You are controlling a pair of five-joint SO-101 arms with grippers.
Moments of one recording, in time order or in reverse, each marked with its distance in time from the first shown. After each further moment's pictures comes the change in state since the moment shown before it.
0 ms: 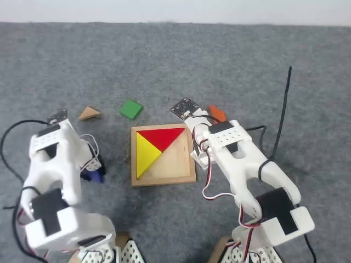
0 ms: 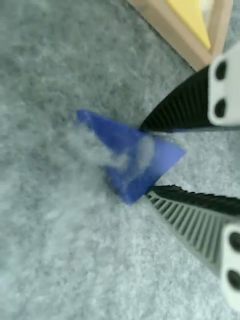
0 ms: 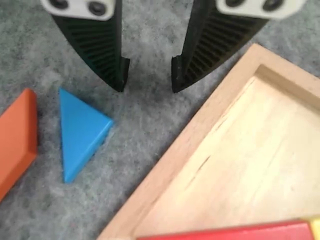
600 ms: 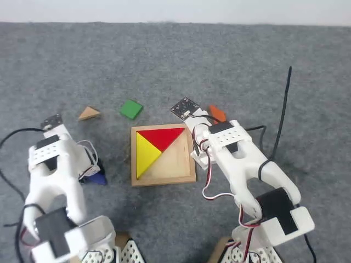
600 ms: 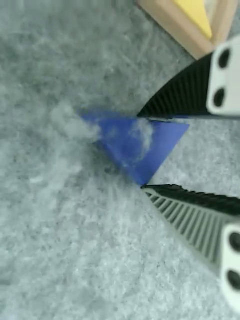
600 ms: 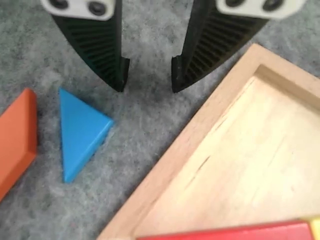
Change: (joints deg) left arm -0.9 -6.9 6.1 -2.4 0.3; right arm 0.0 0.0 0.0 0.0 0.0
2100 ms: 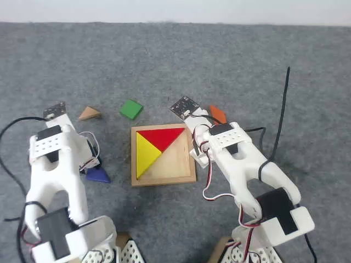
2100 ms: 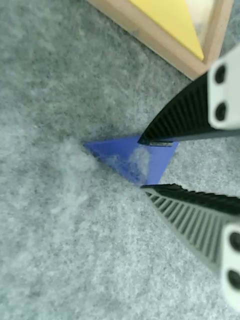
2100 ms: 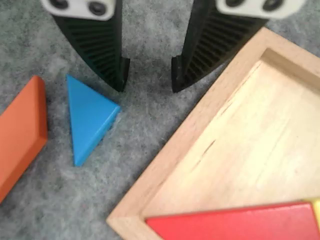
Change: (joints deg) left arm 2.8 -2.5 -5.2 4.2 0.1; right arm 0.0 0.0 1.6 -5.2 0.0
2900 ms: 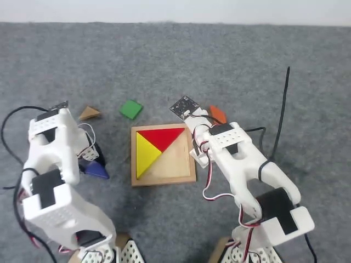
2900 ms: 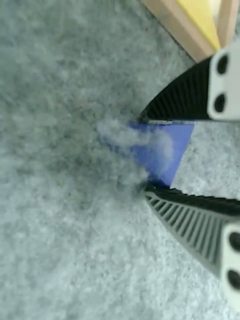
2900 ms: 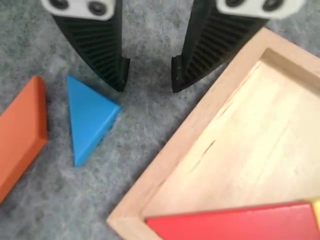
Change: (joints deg) left arm -0.3 25.1 -17.5 5.3 -1.7; right arm 0.0 0.0 0.0 0.0 0.0
